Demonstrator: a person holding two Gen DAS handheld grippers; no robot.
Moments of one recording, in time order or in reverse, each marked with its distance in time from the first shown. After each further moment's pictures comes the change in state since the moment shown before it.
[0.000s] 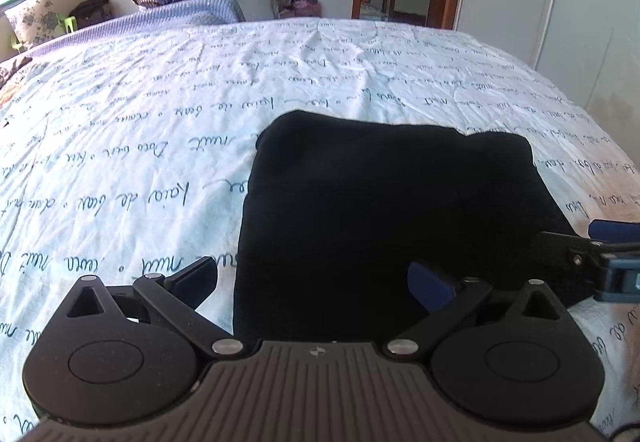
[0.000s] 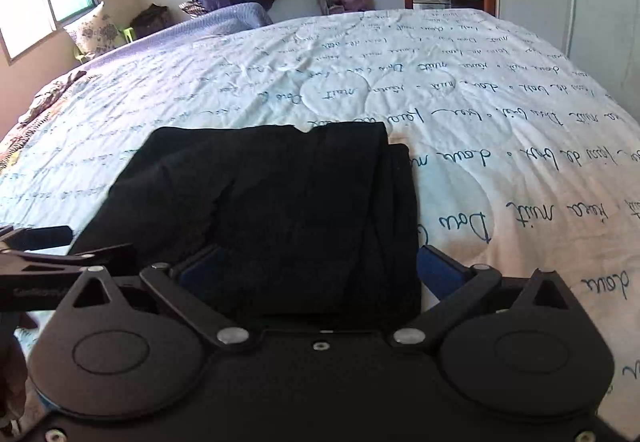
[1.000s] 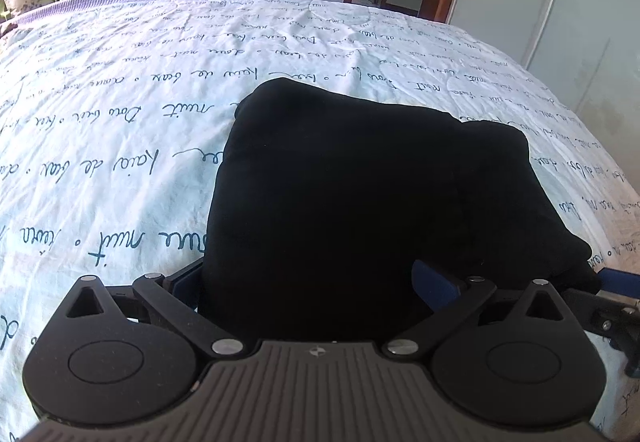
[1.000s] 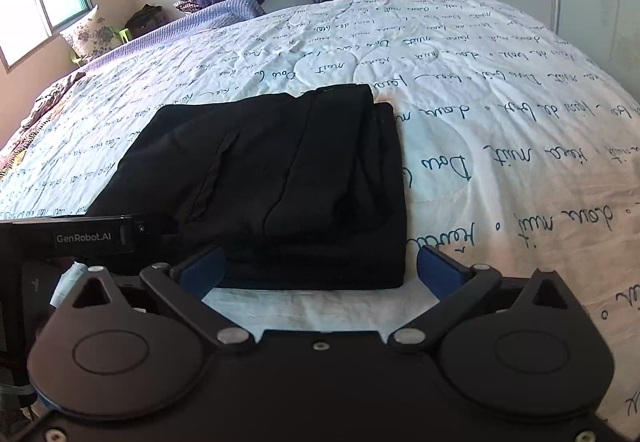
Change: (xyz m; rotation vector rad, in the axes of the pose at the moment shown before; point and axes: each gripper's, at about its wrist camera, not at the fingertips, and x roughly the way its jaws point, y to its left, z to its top) left arm 0.026 0.005 -0.003 -0.069 0.039 -0.083; right arm -0.014 -0.008 -0.025 0.046 0.032 0.000
